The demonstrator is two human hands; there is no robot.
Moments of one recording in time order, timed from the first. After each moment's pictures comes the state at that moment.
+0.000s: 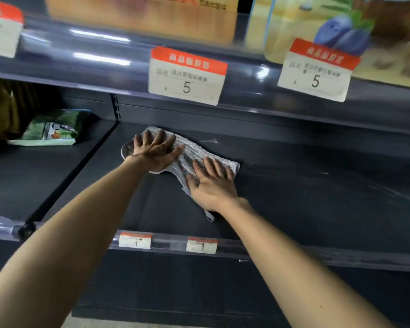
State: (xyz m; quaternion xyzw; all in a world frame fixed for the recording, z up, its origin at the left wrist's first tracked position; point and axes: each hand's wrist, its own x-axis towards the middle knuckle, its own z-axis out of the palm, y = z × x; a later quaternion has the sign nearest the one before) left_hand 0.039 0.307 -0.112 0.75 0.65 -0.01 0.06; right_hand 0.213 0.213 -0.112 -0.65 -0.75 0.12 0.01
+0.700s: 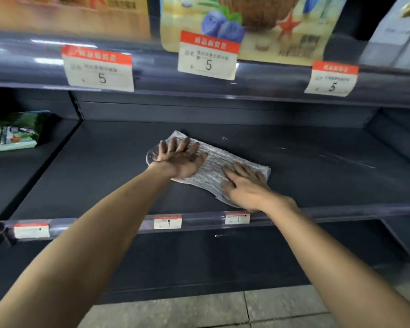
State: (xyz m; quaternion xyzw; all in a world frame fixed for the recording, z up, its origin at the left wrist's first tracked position) left_hand 0.169 0.246 -0.107 0.80 0.58 -0.04 0.13; right_hand 0.344 0.130 -0.085 -0.71 -0.69 0.18 -0.01
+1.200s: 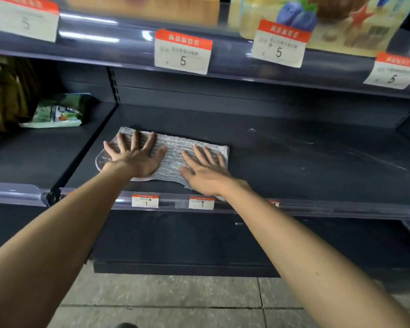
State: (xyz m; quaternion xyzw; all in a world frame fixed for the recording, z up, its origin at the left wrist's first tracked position) left_hand 0.012 0.208 -0.115 0.69 0.71 -0.06 0.11; right_hand 0.206 0.152 -0.098 -0.61 -0.77 0.16 -0.05
